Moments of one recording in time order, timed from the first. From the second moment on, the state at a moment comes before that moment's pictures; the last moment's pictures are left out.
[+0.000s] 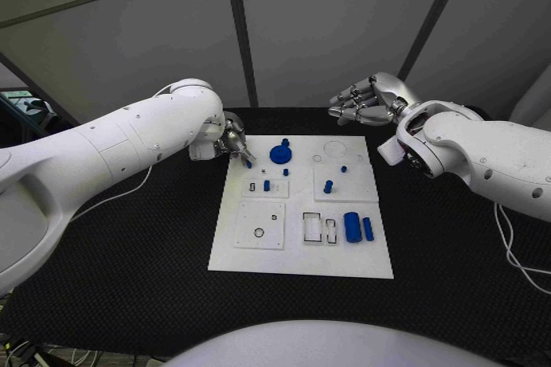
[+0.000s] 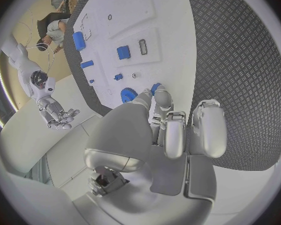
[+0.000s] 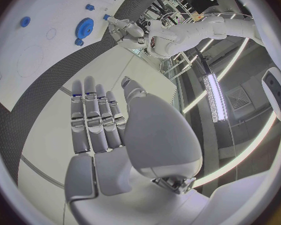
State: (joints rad) left arm 1.29 -0.45 0.05 0.89 -1.07 0.43 -0.51; left_hand 1.39 0.07 0.12 0.17 0.14 0.94 0.07 0.43 0.53 1.18 0.00 0.99 0.78 1.47 -0.06 1.55 1.31 0.07 1.47 0.05 1.34 1.31; right arm 1.22 -0.73 0.08 1.34 -0.81 -0.31 0.11; right_hand 1.46 -0.08 0.11 0.21 0.27 0.95 0.23 0.07 0.07 1.14 0.15 0.07 0.07 1.25 0.09 0.07 0.26 0.17 0.96 0.21 0.29 0.21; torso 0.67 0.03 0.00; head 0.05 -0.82
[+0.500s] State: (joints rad) left arm 1.30 -0.45 0.05 0.88 -1.07 0.43 -0.51; left_hand 1.34 -0.01 0.38 0.16 0.15 0.93 0.08 0.44 0.55 1.18 0.00 0.97 0.76 1.47 -0.06 1.55 1.31 0.07 1.47 0.05 1.34 1.31; right arm 1.22 -0.73 0.08 1.34 -0.81 -0.31 0.11; right_hand 1.46 -0.08 0.11 0.21 0.27 0.95 0.23 0.07 0.07 1.14 0.15 0.07 0.07 1.25 0.09 0.07 0.26 0.17 0.96 0.21 0.28 0.21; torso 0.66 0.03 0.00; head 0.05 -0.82
